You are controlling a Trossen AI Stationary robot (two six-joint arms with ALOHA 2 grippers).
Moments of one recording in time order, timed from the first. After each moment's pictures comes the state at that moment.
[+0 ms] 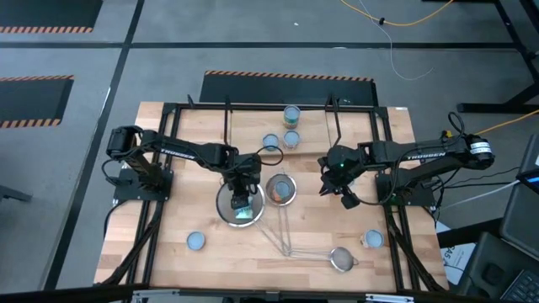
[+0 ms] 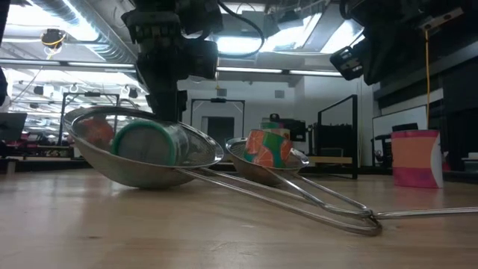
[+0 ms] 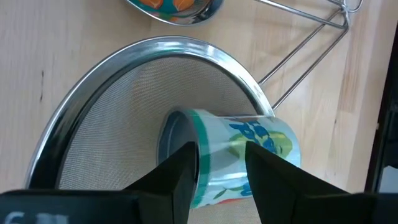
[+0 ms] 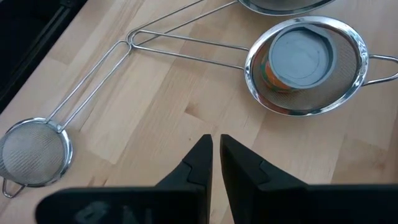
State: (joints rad) left arm 0.02 1.63 1.08 -0.61 0.33 -0.28; right arm 0.01 1.17 0.82 -0.61 -0.33 -0.32
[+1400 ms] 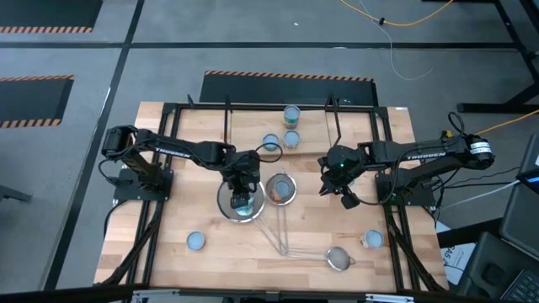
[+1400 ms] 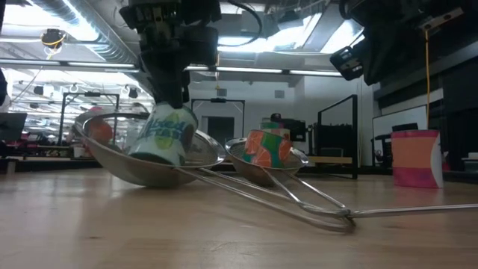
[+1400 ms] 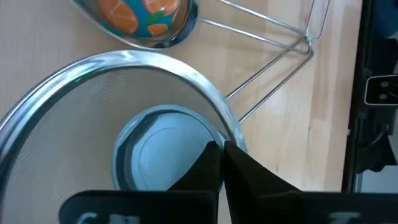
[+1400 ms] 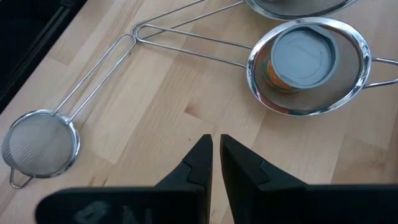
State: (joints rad) left arm 0.02 1.59 1.08 -0.59 0.37 -0.29; right arm 0.01 1.17 0.82 -0.61 -0.33 -0.32
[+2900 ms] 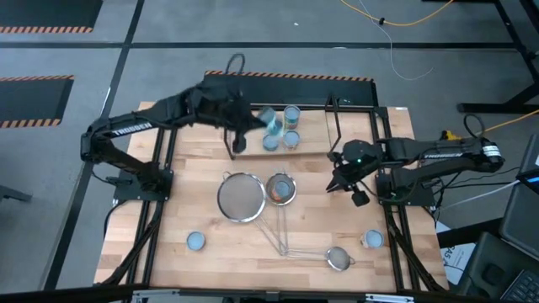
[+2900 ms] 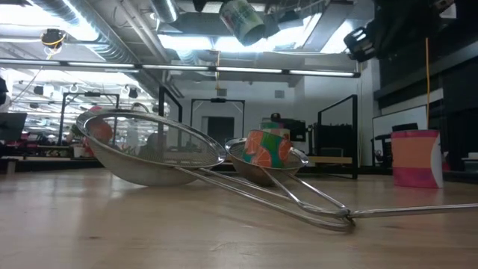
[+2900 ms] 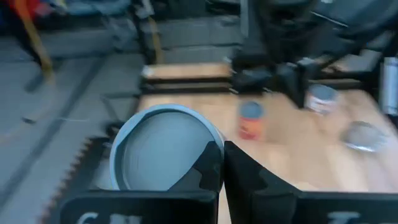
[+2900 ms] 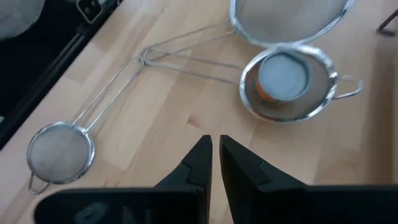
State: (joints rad) left arm 0.30 1.36 1.47 -0.48 0.14 0.17; right arm 0.01 0.99 0.82 -0.66 -0.32 -0.29
